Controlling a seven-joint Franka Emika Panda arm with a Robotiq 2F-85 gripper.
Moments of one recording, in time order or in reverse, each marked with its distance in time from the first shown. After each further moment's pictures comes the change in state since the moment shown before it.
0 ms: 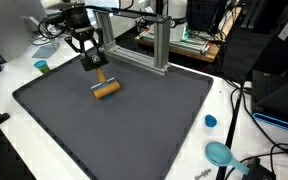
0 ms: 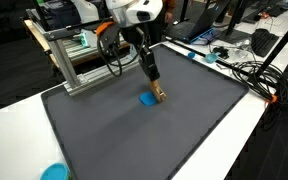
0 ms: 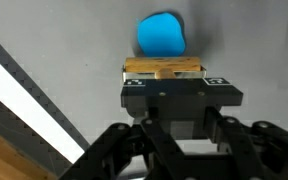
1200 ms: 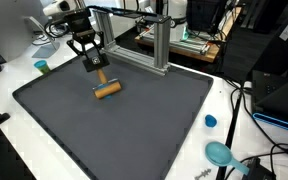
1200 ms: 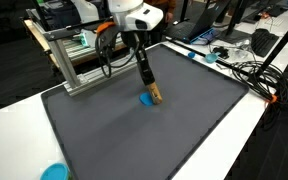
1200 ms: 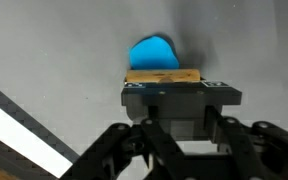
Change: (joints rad) arm 0.058 0.026 -0.056 0.014 -0.108 -0.006 0.251
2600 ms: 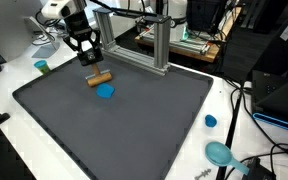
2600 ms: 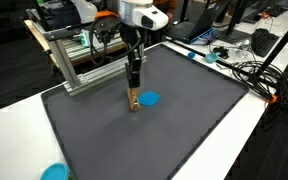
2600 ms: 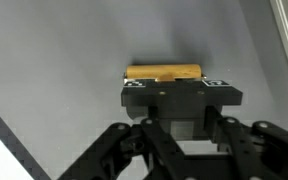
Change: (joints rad) arm 0.066 0.012 -0.049 0.054 -0.411 -0.077 0.289
